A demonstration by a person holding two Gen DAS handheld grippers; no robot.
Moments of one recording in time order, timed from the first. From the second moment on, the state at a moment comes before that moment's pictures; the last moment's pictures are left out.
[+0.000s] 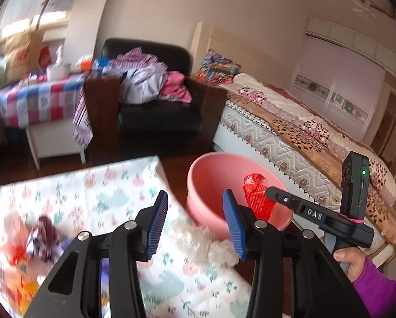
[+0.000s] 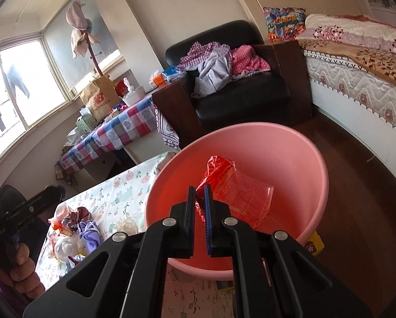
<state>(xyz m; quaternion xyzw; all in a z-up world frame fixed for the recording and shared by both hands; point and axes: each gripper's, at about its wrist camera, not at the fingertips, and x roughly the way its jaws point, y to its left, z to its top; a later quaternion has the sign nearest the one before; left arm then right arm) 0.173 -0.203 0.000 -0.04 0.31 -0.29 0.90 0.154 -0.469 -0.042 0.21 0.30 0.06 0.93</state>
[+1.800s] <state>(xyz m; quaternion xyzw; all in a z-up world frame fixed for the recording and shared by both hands) 0.158 -0.283 -0.014 -0.03 0.34 -0.32 0.88 0.087 -0.458 -0.030 0.18 0.29 0.05 0.94</state>
